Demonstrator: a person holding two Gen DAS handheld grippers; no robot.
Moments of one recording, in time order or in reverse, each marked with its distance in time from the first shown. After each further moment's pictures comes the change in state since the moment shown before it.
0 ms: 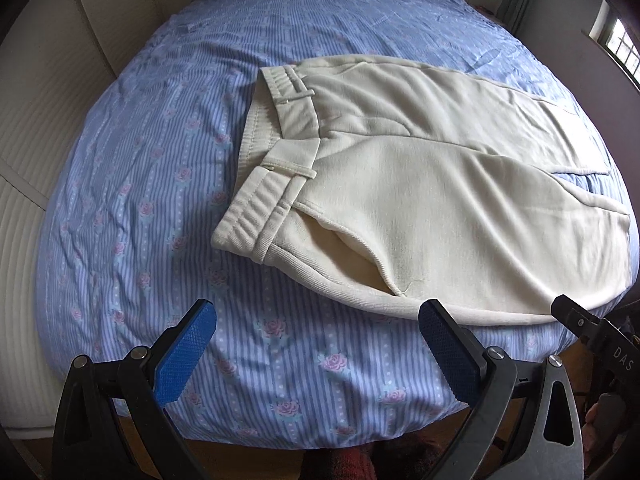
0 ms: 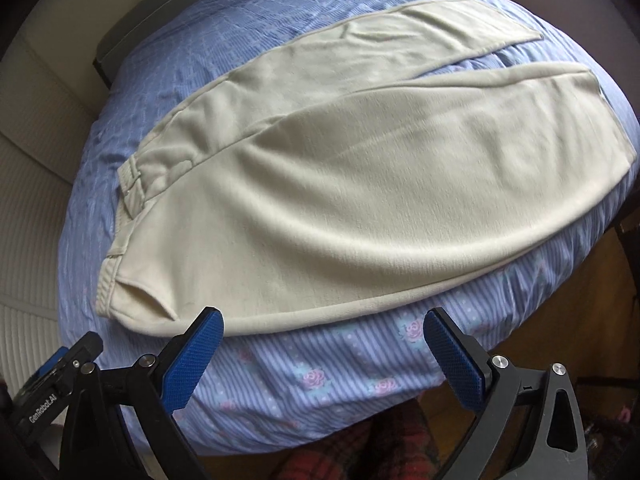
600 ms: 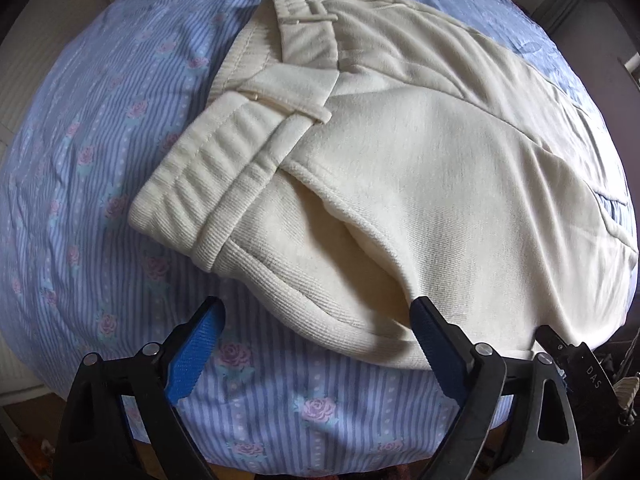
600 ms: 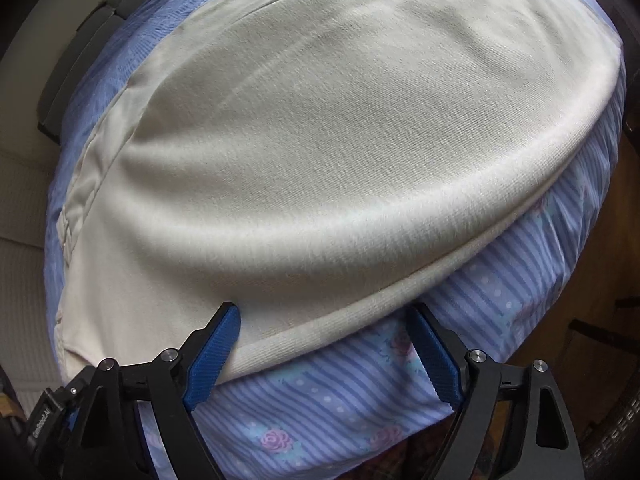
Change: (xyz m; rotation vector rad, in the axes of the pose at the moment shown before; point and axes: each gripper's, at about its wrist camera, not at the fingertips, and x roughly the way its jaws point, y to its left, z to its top) left arm 0.090 0.013 0.010 -0.163 0.171 -0.077; right arm 0.093 -0.053 -0.002 0.267 0.061 0.006
